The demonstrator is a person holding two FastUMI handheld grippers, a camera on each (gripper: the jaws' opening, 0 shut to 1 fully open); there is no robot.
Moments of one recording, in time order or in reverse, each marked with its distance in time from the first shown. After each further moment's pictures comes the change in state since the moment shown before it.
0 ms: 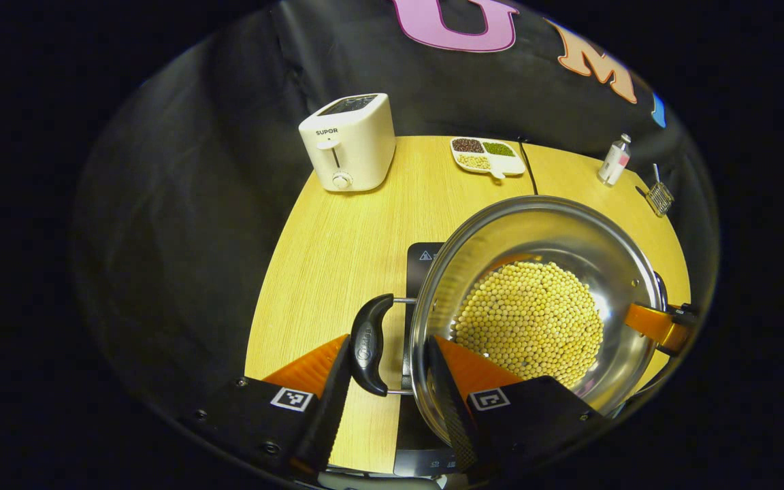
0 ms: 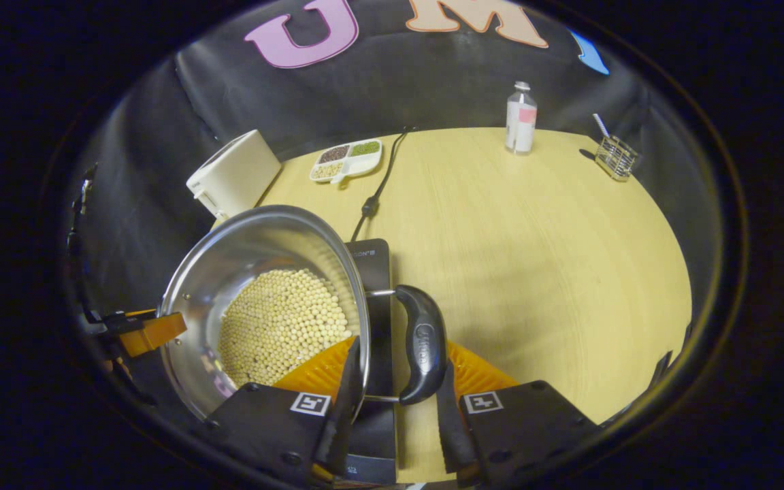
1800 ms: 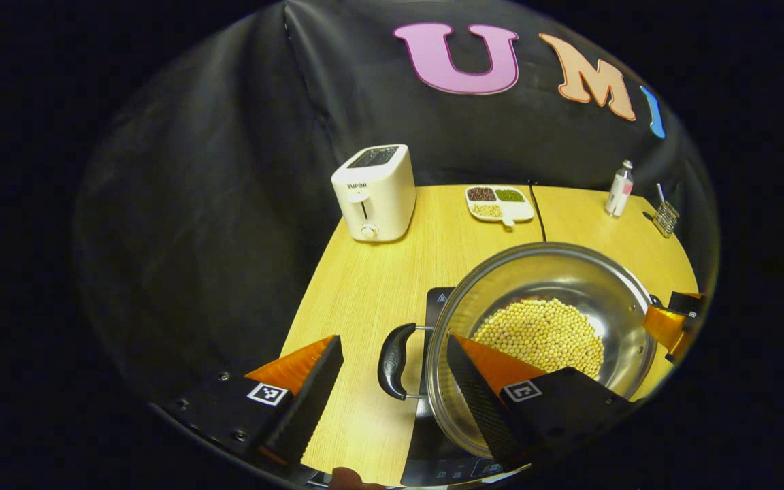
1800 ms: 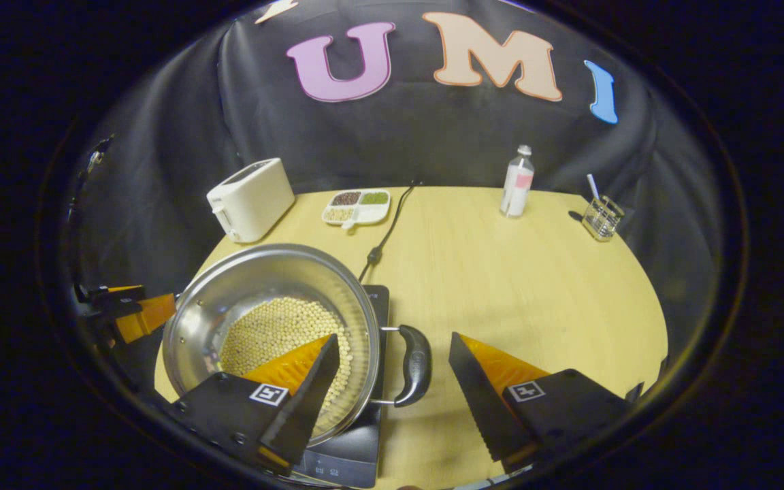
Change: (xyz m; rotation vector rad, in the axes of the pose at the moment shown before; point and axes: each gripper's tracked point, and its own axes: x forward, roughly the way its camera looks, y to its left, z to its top) left arm -0.040 0.015 0.041 -0.011 -0.258 0.107; right arm -0.049 -0.006 0.049 -0.136 -0.256 -0.033
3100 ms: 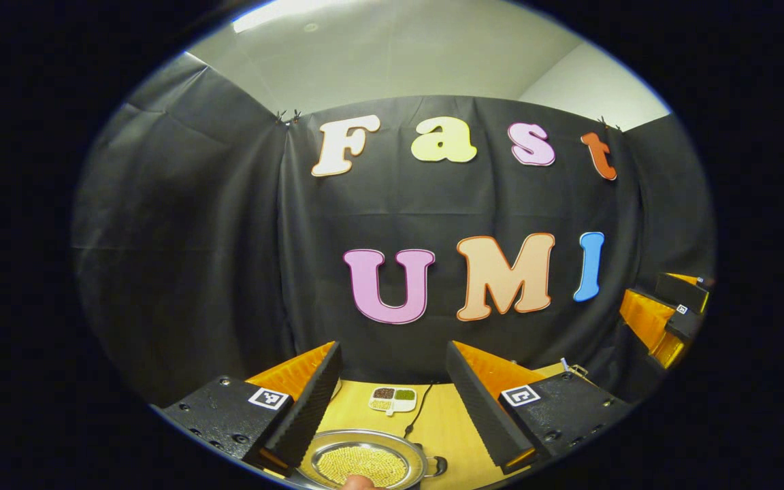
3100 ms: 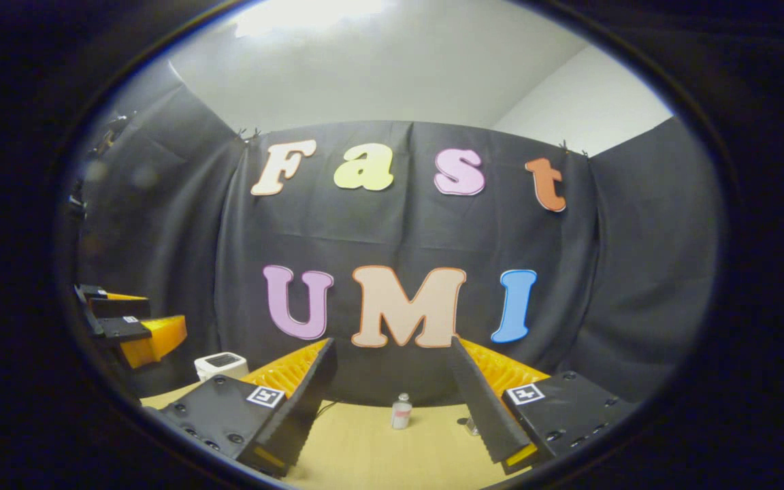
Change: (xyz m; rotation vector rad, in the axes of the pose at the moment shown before) left arm -0.311 -0.186 0.246 -0.106 -0.762 -0.107; right arm -0.306 -0.201 0.292 -0.060 -0.877 -0.080
